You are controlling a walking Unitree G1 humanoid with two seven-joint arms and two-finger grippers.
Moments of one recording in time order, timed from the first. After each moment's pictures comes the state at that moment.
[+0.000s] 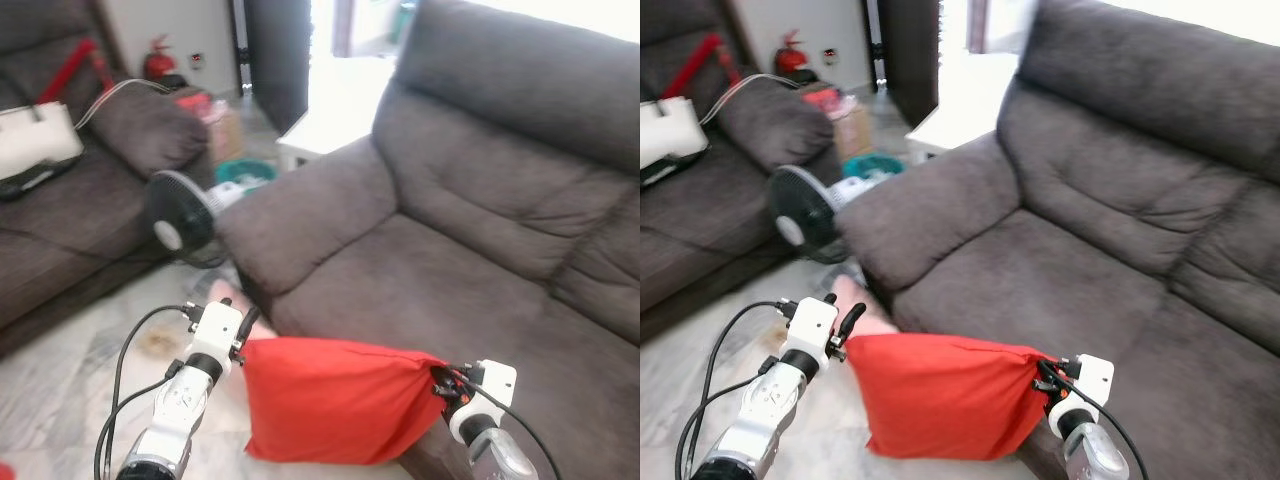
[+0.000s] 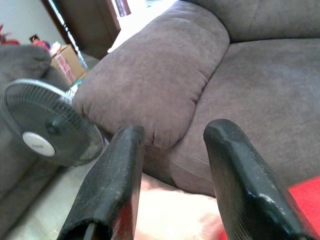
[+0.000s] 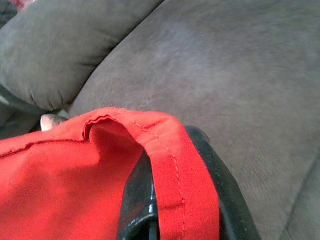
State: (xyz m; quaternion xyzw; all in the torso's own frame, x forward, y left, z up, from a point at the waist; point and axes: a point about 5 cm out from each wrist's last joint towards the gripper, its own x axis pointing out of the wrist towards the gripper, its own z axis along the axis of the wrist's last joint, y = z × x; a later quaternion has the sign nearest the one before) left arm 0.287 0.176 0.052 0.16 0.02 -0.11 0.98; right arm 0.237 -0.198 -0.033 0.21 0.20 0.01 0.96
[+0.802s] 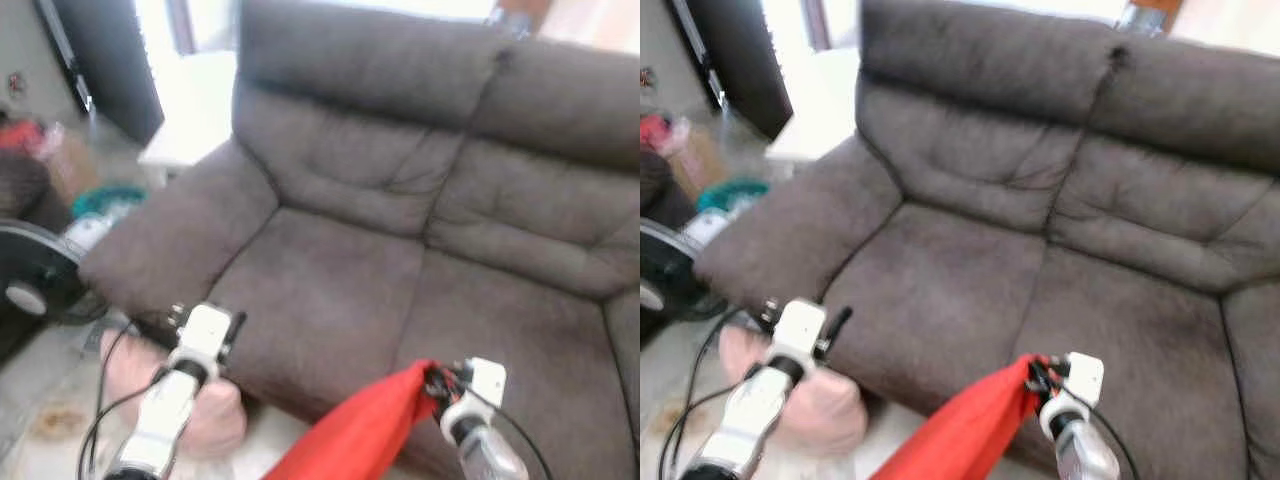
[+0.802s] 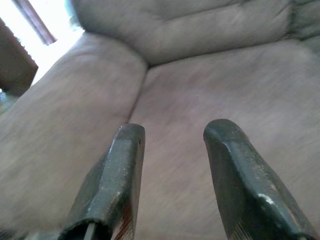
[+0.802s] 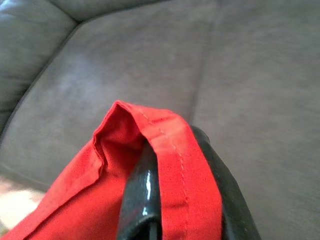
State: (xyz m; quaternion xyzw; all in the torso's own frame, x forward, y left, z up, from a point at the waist) left arm 0.289 0.177 0.053 0.15 0.02 -0.11 0.98; right arm 0.237 -0.198 -0.034 0.20 0.21 0.02 0.96
